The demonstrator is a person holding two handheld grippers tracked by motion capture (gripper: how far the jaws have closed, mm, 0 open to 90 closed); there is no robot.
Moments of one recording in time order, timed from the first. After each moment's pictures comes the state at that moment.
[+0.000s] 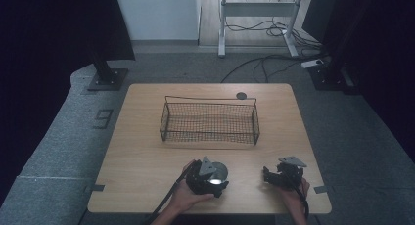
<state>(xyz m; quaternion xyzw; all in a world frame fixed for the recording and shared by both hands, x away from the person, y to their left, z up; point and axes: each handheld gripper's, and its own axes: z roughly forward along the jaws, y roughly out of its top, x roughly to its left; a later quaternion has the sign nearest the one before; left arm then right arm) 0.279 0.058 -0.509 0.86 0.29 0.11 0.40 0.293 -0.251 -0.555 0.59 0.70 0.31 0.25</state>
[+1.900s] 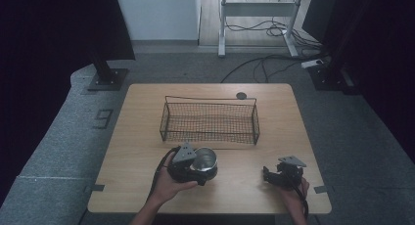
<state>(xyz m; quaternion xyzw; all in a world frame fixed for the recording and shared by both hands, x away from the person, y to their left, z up) 0.288 0.107 -0.444 0.83 0.28 0.10 0.47 0.294 -0.250 -0.555 0.59 0.70 0.31 0.25</state>
